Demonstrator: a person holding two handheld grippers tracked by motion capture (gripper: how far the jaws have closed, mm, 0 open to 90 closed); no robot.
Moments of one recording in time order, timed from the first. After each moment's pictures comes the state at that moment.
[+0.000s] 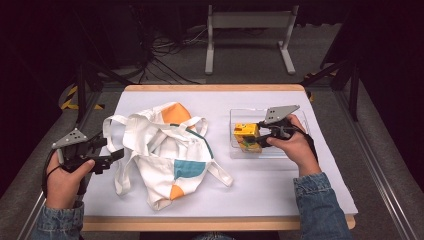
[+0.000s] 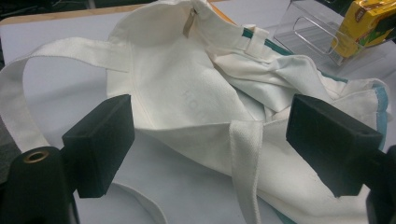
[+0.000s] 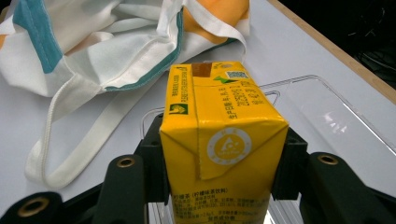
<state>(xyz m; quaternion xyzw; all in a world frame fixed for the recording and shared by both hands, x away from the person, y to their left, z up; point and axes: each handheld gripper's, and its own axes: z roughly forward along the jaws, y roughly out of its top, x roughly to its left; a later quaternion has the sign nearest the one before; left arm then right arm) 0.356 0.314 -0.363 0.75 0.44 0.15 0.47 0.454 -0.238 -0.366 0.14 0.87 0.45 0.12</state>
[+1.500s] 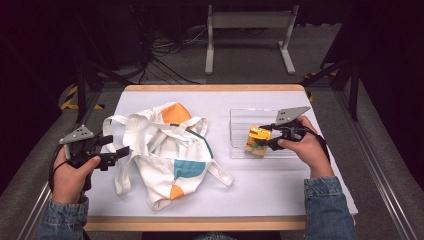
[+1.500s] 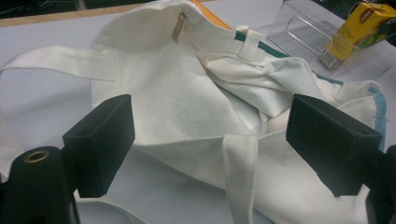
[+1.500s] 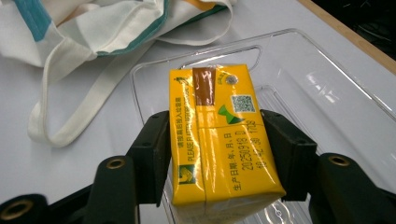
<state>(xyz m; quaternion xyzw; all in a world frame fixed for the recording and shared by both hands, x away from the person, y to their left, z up) 0.368 0.304 -0.363 0.76 0.42 0.14 0.48 0.448 -0.268 -0.367 0.18 0.88 0.42 0.12</state>
